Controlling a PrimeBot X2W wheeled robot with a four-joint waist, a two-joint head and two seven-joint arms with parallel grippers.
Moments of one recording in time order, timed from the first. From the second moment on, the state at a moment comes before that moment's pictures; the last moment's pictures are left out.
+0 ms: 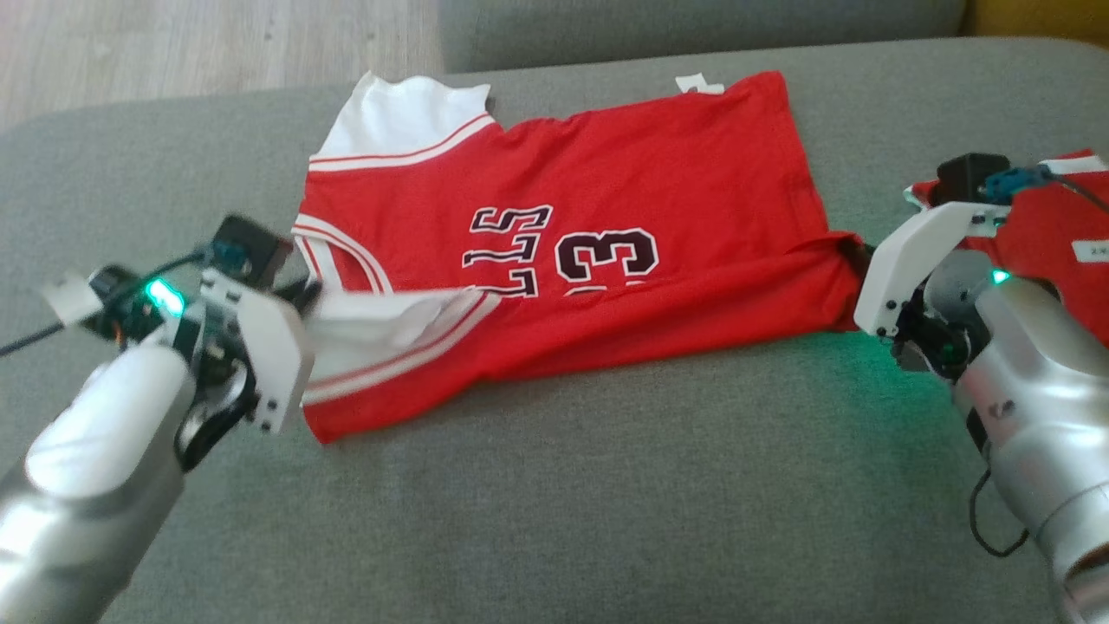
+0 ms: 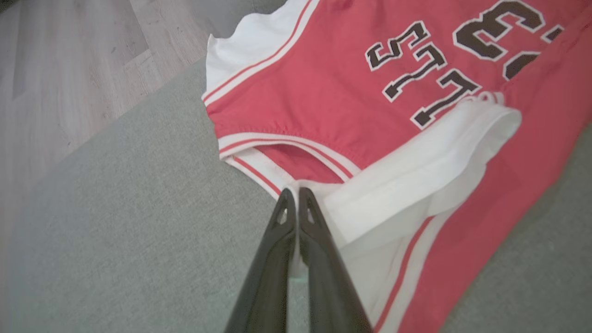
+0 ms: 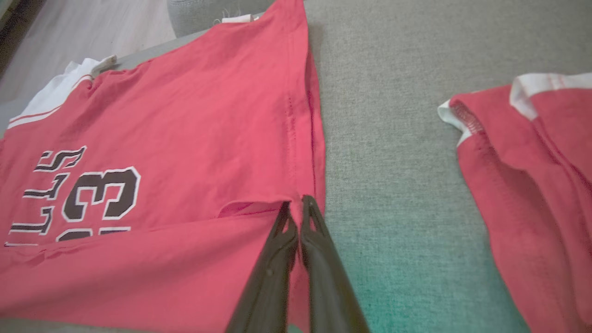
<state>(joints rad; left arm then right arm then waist) -0.68 0.55 -0.79 0.45 -0.58 -0.13 0.47 -0.82 -0.27 0.54 1.08 0.78 0.13 0.33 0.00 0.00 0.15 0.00</state>
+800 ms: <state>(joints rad) -0.55 0.30 -0.57 0.48 -0.60 0.13 -0.25 -0.69 -0.27 0.33 0.85 0.51 0.13 -0.25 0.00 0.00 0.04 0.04</state>
